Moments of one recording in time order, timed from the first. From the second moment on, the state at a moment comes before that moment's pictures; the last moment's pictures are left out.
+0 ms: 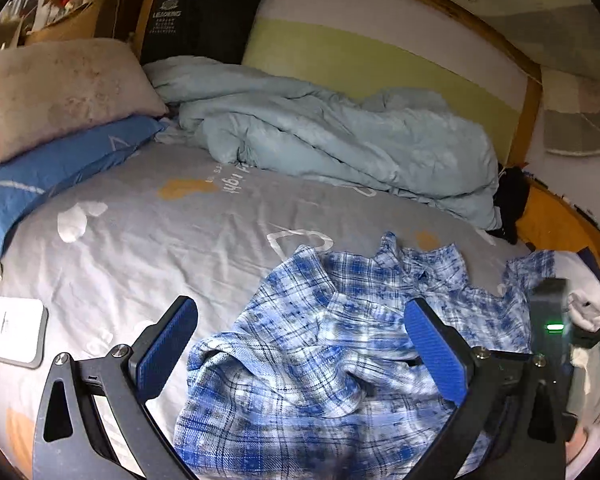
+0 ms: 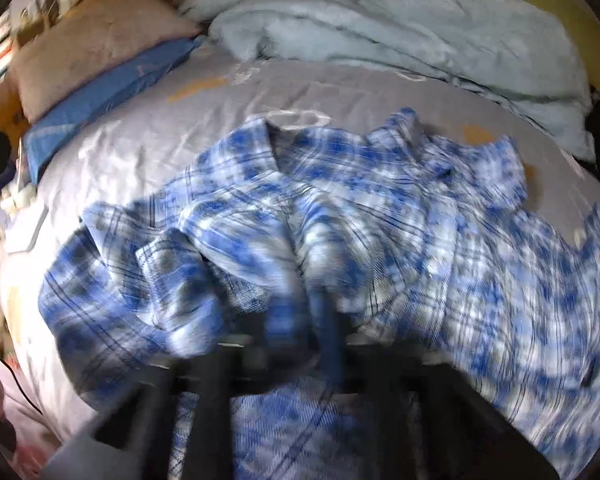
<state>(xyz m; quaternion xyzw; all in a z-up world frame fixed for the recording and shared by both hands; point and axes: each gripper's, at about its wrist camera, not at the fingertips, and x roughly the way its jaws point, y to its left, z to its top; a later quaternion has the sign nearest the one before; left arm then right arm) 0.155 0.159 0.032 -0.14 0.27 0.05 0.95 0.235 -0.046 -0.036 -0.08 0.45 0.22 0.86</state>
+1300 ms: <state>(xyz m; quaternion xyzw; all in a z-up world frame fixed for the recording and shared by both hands) 0.140 0.041 -0.050 0.00 0.18 0.00 0.98 0.310 -0.235 -0.044 0.03 0.47 0.06 0.88</state>
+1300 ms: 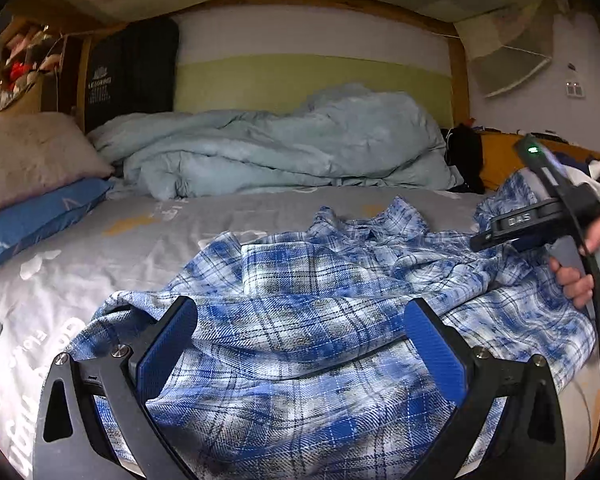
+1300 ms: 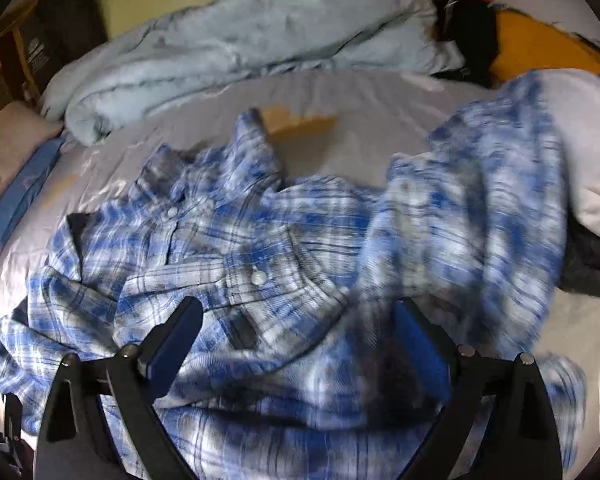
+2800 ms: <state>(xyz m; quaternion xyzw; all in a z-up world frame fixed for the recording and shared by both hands) 0.217 0.128 0.054 -0.08 0.27 0.03 0.96 0.276 -0.292 0.012 0.00 0.41 0.03 0.91</state>
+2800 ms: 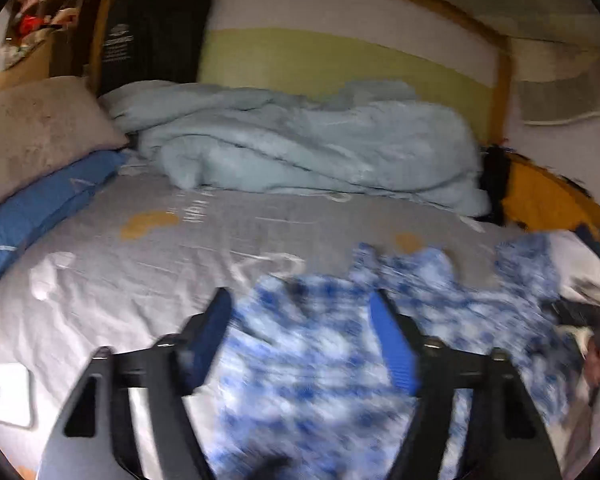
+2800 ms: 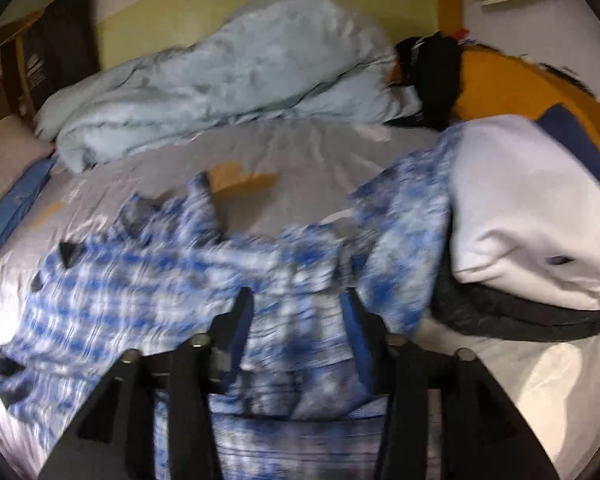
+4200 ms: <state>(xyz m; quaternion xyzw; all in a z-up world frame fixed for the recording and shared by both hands) 0.404 0.147 -0.068 -0.19 0.60 0.02 0.78 0.295 -0.244 -0.079 -0.07 0.45 0.03 0.89</state>
